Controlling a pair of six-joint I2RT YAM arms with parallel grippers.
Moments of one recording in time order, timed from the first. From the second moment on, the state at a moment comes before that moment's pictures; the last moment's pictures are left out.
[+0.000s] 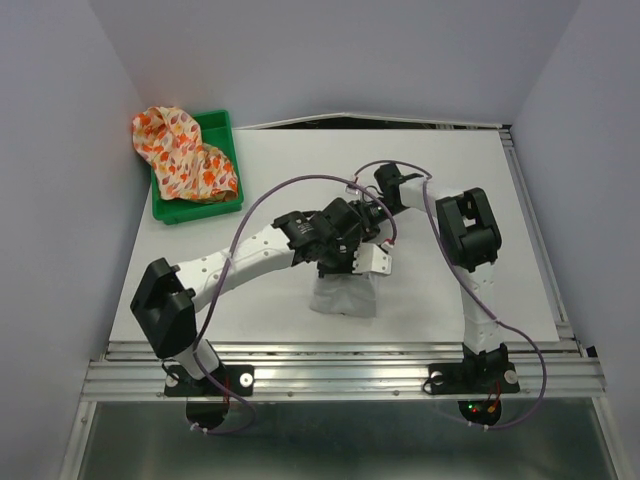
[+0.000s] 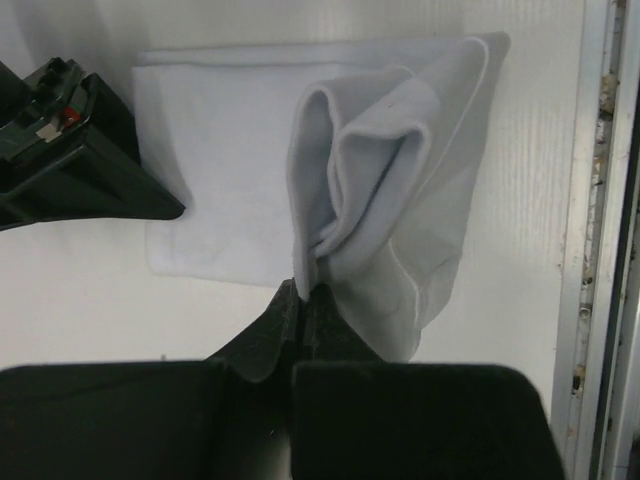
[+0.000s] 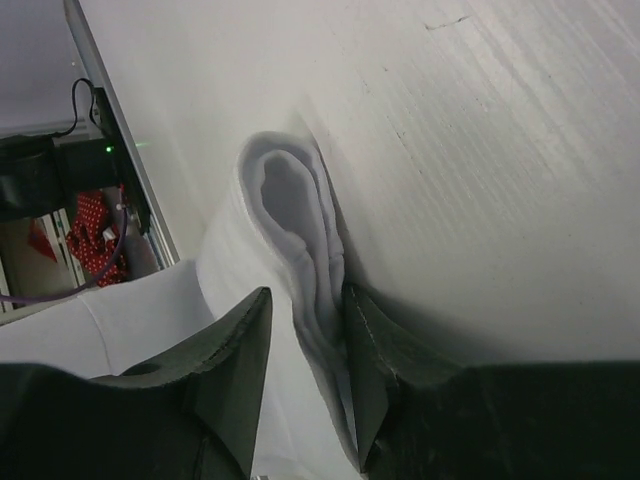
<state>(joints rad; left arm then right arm) -0.95 1.57 1.32 -0.80 0.22 0.77 0.35 2.30 1.65 -0.70 -0.95 -0.06</state>
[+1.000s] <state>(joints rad) -0.87 1.82 1.34 -0.45 0.03 0.86 0.38 2.30 1.63 -0.70 -1.02 -0.06</state>
